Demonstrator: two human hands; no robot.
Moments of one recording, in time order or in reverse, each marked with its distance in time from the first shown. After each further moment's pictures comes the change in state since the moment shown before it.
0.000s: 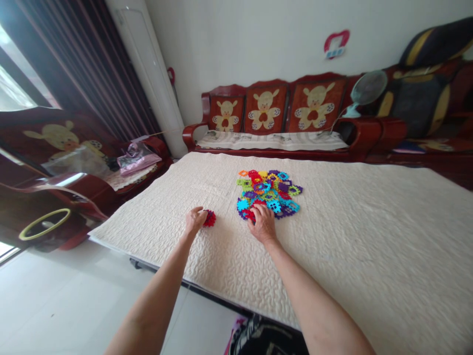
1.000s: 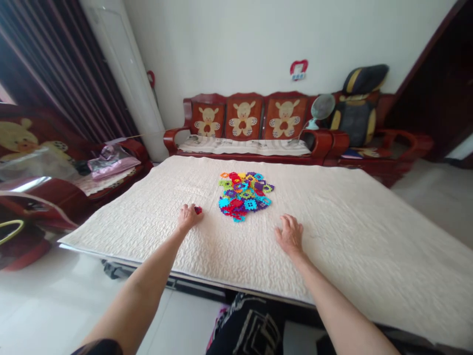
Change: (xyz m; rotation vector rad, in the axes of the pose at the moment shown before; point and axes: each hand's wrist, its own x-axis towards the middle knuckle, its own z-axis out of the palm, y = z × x) left_hand -0.019 0.026 0.016 0.382 -0.079 0.198; right_hand -0.096 0.084 -0.127 -0.339 -0.030 0.310
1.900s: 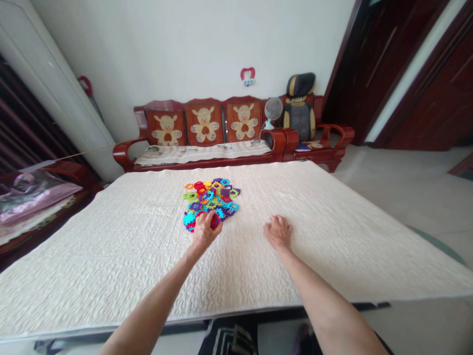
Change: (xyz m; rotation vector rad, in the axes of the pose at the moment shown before) left_hand -0.057 0.171 0.049 -0.369 0.165 0.599; right_hand 0.012 0.062 -0.022 -0.095 -0.034 0.416
